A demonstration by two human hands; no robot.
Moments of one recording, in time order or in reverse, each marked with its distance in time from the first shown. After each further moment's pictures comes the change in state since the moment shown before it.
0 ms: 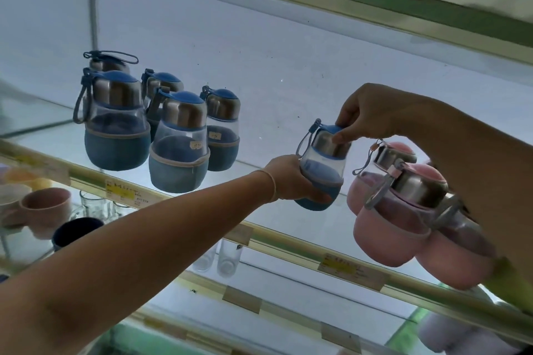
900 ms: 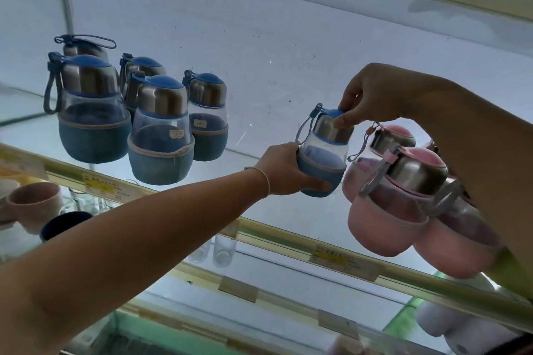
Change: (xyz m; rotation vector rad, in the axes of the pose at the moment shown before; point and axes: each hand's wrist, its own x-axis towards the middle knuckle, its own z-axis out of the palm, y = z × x) left_hand 0.006 -0.001 0.016 0.102 0.134 0.152; right_hand 0.007 0.025 0.001 0.023 -0.001 -0.011
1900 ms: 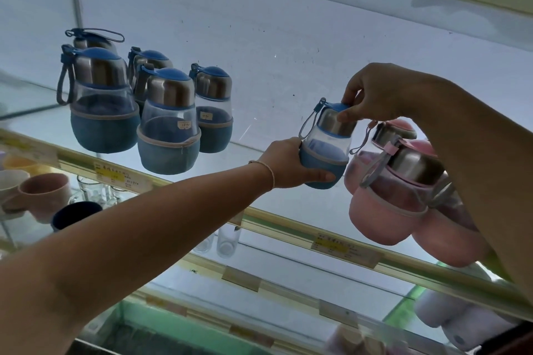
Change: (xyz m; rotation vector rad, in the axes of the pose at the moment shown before) left_hand -0.004 -0.001 0.002 0.052 -0.005 -0.006; right_hand -0.005 -0.003 0.007 -0.081 0.025 0.032
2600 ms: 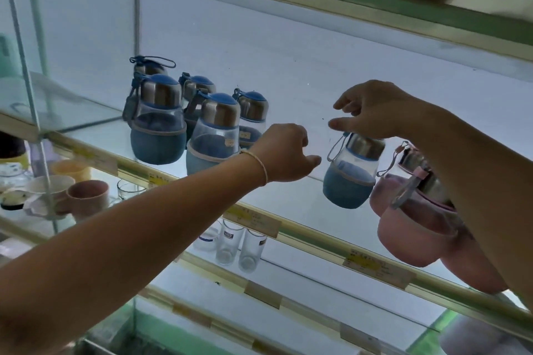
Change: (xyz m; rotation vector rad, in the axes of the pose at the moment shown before) left_hand -0.057 0.025 -0.099 0.282 0.170 0.027; right_hand -0.012 -0.062 -0.001 0.103 0.127 -0.106
